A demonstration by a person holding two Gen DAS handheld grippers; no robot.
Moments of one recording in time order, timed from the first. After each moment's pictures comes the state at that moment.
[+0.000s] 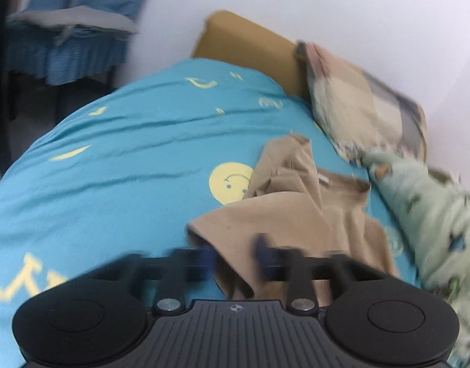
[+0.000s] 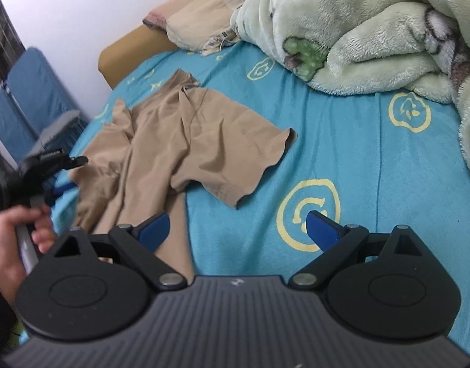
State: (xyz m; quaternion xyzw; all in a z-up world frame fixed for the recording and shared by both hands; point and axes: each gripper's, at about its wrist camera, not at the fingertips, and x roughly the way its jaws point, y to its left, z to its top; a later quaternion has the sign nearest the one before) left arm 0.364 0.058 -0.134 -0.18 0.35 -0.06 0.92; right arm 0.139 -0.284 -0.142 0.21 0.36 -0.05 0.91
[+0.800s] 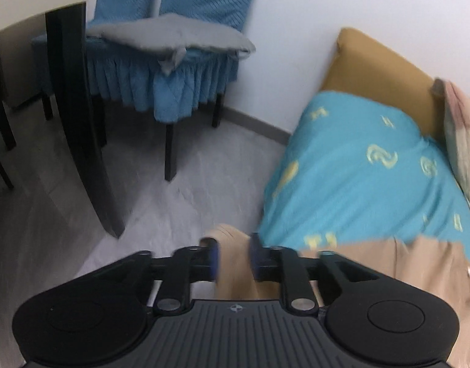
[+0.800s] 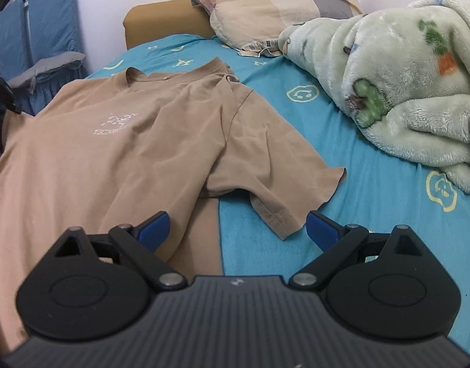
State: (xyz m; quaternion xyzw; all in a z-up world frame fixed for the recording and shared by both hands) left arm 0.472 0.274 -0.109 -0.14 0.40 0.10 0.90; right arm 0.180 -0.203 -0.149 0.03 0.34 -0.05 0.94
